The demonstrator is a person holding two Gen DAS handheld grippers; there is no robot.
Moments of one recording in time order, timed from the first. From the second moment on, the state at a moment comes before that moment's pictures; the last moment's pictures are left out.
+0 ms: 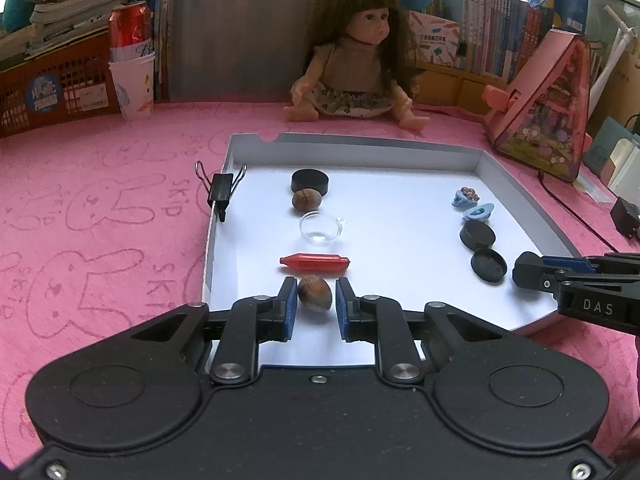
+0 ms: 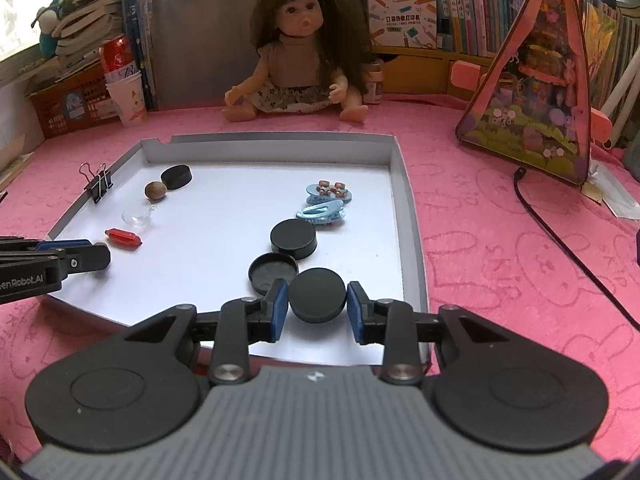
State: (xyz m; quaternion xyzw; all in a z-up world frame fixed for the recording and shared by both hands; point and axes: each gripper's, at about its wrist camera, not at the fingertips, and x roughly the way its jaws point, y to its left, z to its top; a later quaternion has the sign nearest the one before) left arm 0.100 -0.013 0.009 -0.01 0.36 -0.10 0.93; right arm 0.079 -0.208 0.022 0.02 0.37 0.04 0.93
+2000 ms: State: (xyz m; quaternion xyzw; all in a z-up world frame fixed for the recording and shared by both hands) left arm 0.003 -0.062 0.001 -0.01 0.32 -0.16 0.93; right arm -0.015 -0.201 0.015 0.02 0.32 0.06 0.95
